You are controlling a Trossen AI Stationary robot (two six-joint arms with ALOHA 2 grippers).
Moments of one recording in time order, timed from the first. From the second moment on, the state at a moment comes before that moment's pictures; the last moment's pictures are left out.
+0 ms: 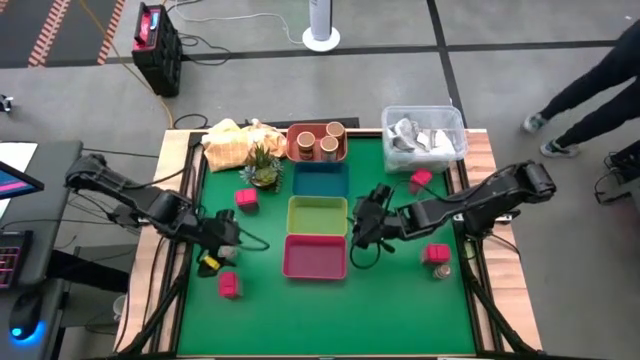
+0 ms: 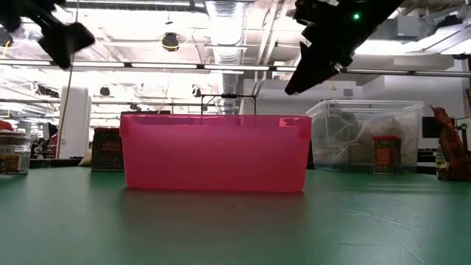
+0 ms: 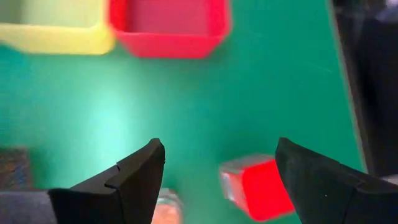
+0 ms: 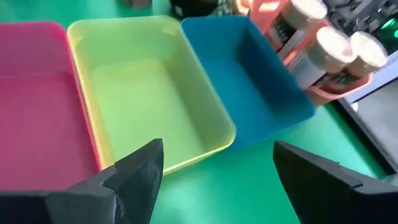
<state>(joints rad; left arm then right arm) -0.44 0.92 0.87 -0.87 -0.04 -0.37 0.23 1.46 0.98 -0.39 0.70 0.33</state>
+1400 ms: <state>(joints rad) -0.37 1.33 0.97 -1.16 -0.03 -0.15 0.22 1.39 0.98 -0.22 0.72 0.21</state>
